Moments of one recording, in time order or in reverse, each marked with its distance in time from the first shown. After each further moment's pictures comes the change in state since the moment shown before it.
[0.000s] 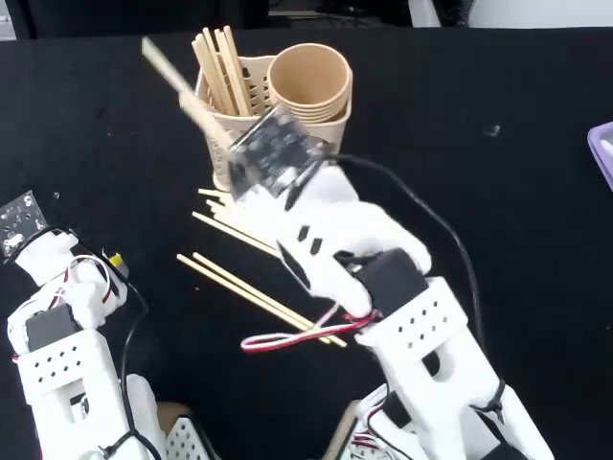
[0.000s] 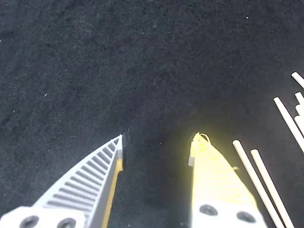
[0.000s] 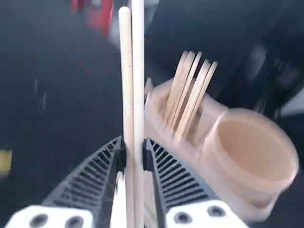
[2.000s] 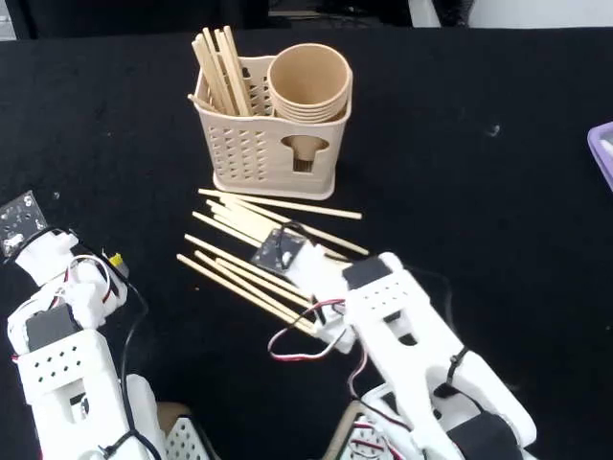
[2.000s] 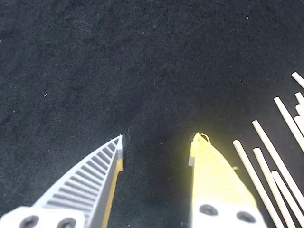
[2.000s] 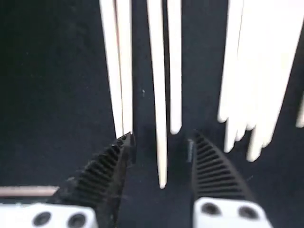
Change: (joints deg) left arm 0.0 0.0 0.0 0.0 0.0; right arm 7.4 11.7 30.1 27.8 22.2
